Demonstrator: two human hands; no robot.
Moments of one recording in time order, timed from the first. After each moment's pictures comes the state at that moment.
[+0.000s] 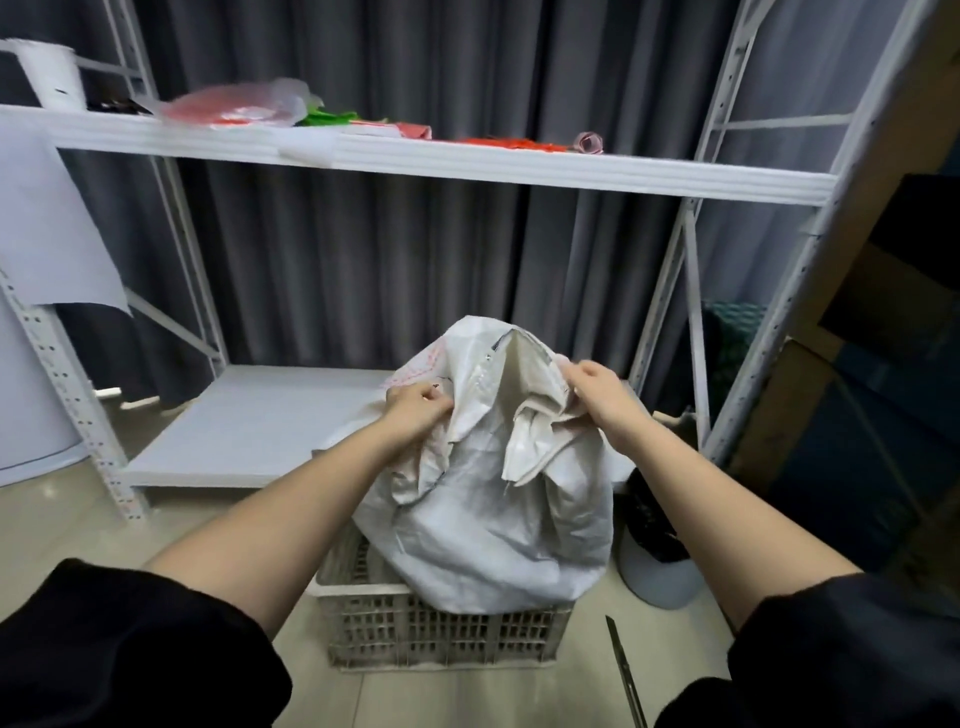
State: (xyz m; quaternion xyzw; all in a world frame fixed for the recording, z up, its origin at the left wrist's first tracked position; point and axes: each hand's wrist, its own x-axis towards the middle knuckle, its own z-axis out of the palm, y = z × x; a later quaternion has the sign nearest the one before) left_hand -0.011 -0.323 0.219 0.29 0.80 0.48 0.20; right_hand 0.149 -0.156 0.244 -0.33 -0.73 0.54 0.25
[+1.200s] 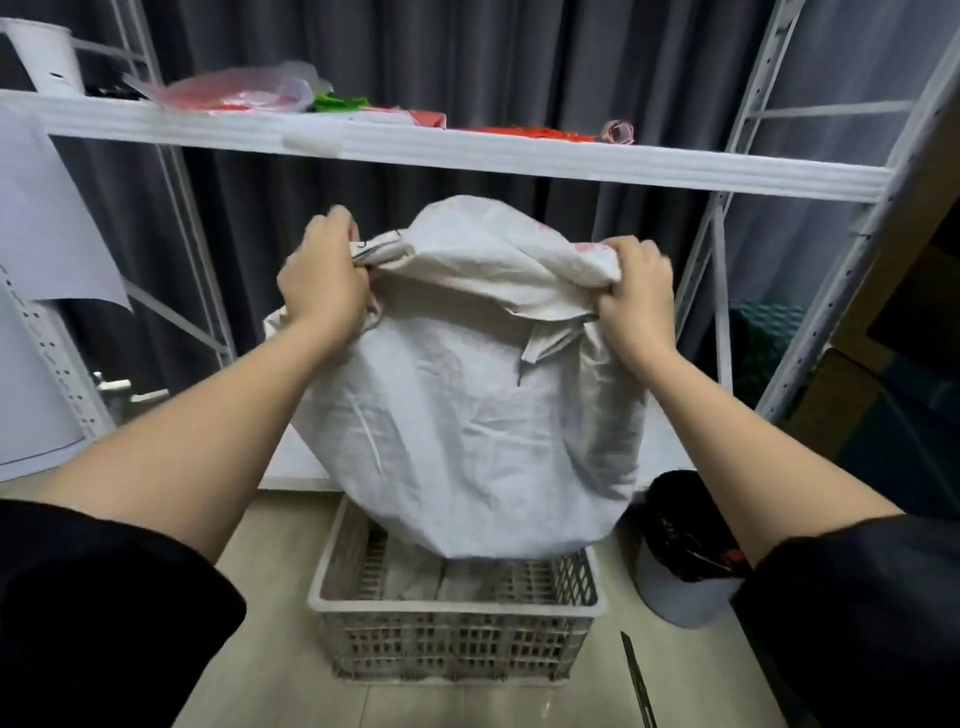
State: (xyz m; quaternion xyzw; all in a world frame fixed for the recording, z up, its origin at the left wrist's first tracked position) left_hand -0.095 -0.340 0.326 0.27 0.85 0.34 -0.30; right_hand 0.096 -0.111 0.312 -0.26 -0.83 0.07 0.49
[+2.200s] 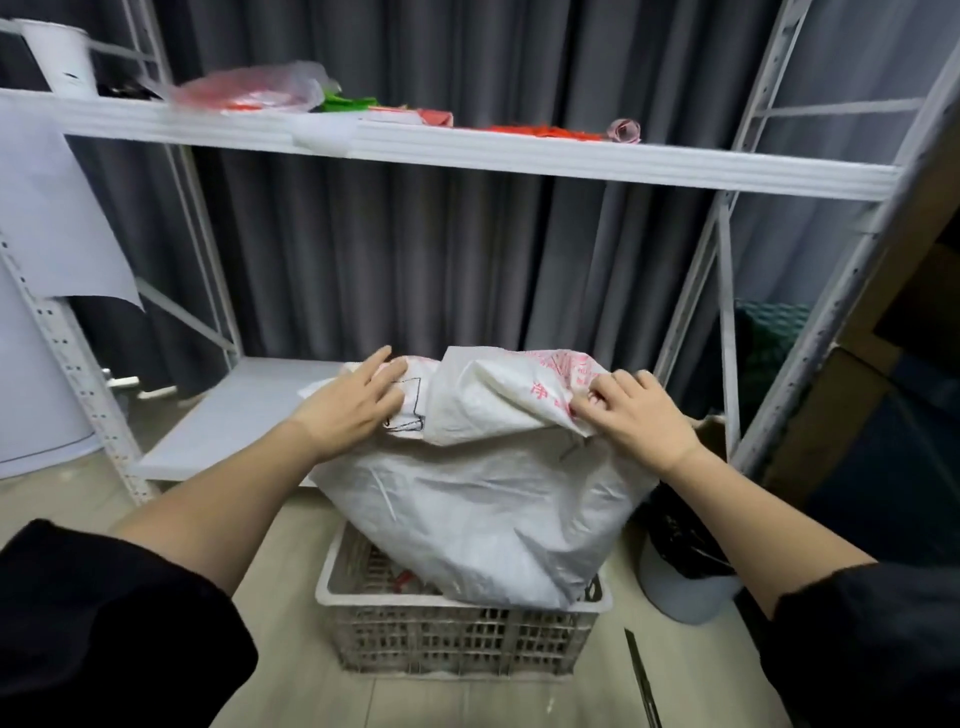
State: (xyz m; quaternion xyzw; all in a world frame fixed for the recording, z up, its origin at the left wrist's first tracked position) left_hand -0.112 -0.379 0.217 0.60 0.78 -0.05 -0.18; right_hand 0.147 -0.103 0.208 0.02 -0.85 -0.37 0.37
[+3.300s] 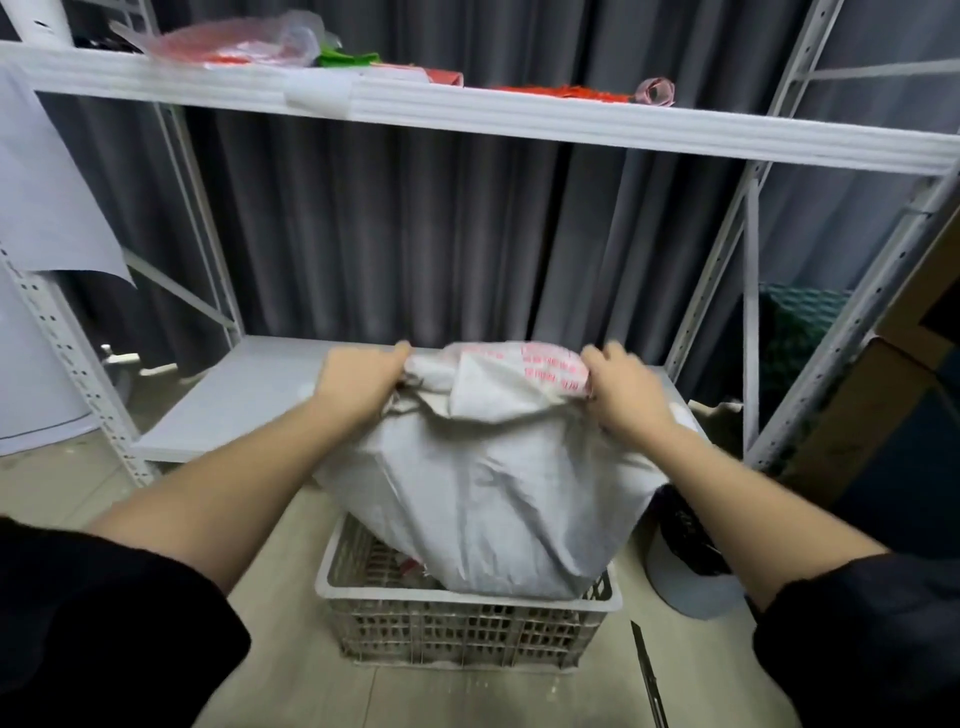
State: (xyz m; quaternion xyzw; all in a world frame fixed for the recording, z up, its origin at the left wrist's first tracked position) left_hand -0.105 -0.337 0.222 0.44 0.87 -0.08 -0.21; right_hand 0.095 -0.116 0.214 -0.28 -0.94 -0.07 0.15
